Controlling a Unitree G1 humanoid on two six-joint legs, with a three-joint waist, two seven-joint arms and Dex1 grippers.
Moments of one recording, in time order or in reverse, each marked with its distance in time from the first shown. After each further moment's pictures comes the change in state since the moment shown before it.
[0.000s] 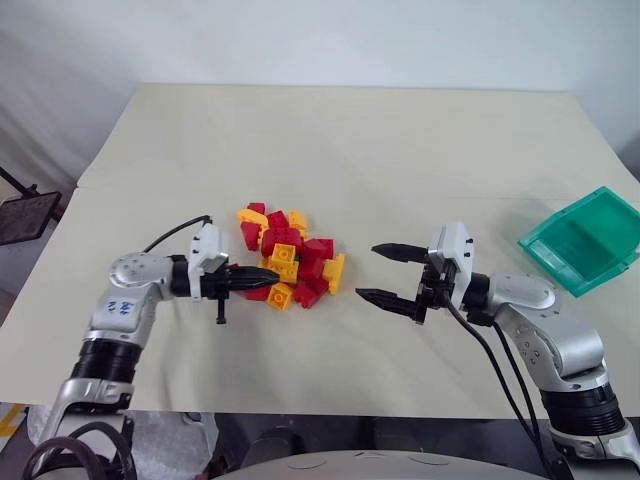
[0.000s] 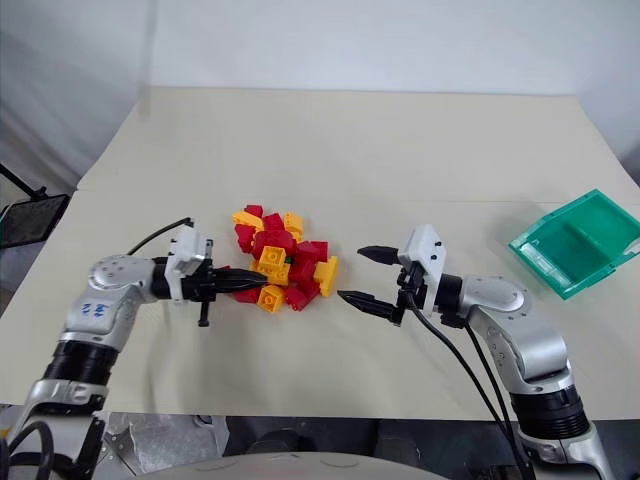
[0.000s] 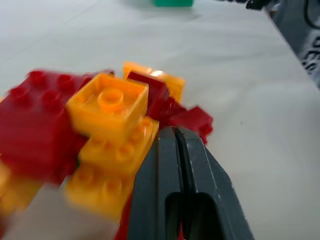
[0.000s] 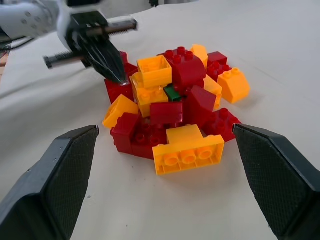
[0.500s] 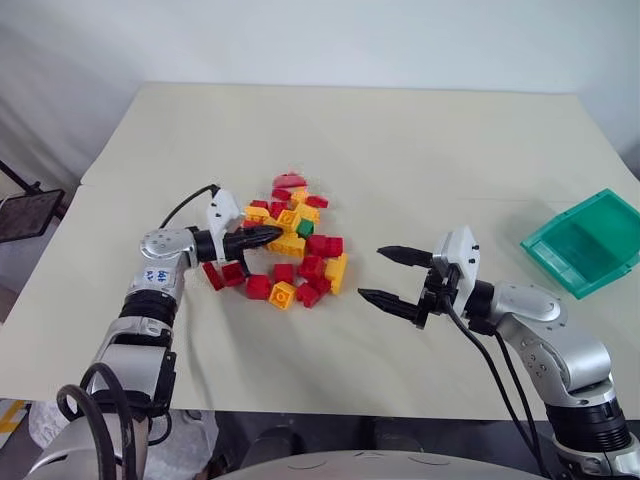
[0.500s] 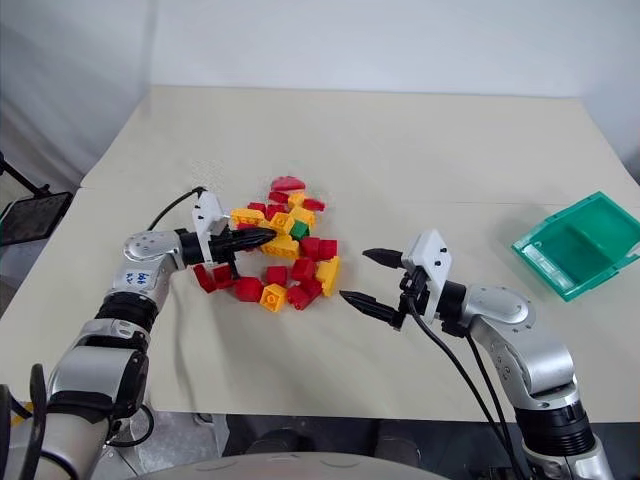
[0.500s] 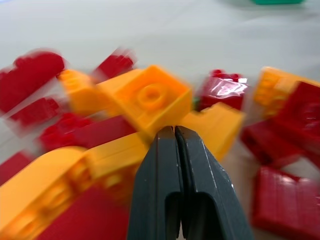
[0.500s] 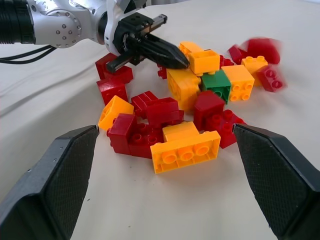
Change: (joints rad) left arm -0.316 -0.115 0.057 0.626 0.170 -0.316 0.229; right arm 0.052 0.001 -0.020 -0.051 0.016 0.010 -0.071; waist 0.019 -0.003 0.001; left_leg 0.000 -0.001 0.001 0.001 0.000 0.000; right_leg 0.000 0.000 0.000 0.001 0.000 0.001
